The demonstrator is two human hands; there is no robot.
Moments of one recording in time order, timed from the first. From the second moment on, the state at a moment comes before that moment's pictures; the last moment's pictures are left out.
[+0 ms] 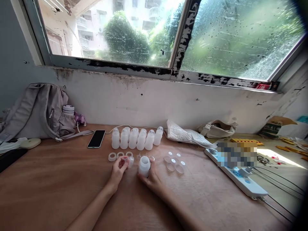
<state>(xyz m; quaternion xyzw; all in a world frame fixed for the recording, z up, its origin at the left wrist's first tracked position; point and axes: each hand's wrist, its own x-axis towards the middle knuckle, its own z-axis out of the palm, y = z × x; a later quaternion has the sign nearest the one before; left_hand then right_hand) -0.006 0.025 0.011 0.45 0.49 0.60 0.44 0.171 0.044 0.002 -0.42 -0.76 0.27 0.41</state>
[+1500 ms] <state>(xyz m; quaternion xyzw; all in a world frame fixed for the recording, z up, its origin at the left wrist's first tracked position) 0.007 0.008 0.023 0.30 0.31 0.63 0.65 0.170 0.023 0.000 -0.33 -0.78 0.05 0.53</state>
